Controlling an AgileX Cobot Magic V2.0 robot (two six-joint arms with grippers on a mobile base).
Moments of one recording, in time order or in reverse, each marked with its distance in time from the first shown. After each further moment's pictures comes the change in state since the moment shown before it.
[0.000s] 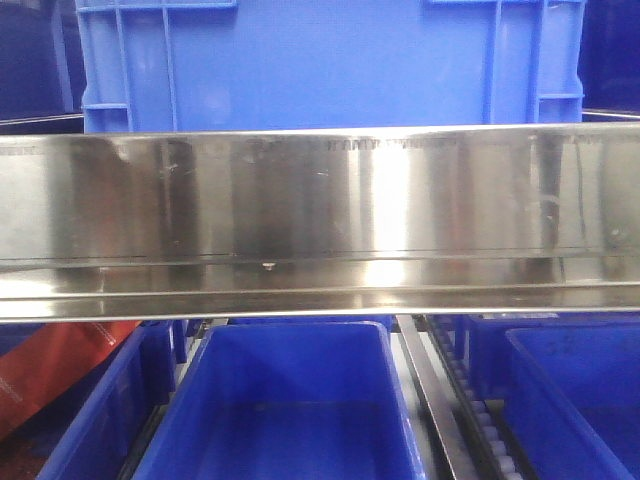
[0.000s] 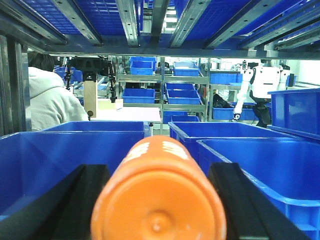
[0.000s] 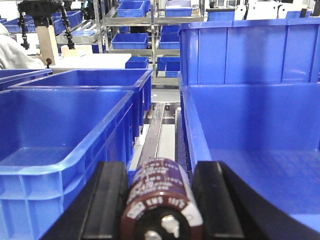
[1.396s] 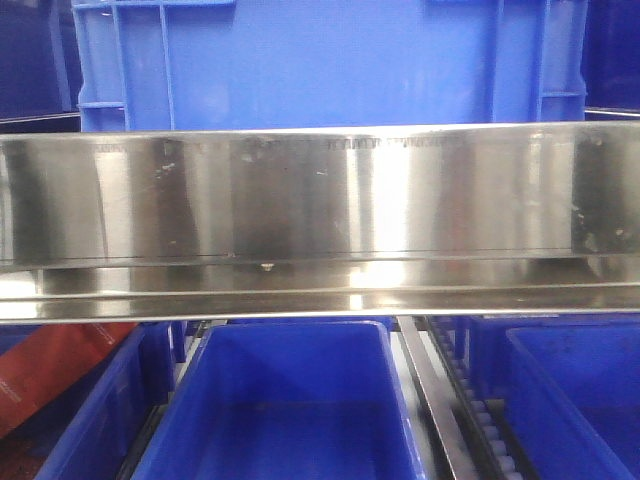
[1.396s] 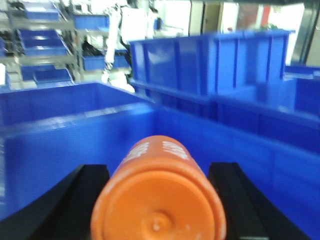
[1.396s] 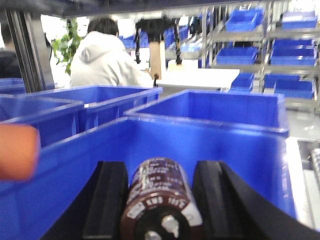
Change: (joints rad) left arm -0.546 1.008 -0.470 0.000 -0.346 0.000; right arm 0.352 0.717 -0.298 0.037 -0.486 -0.002
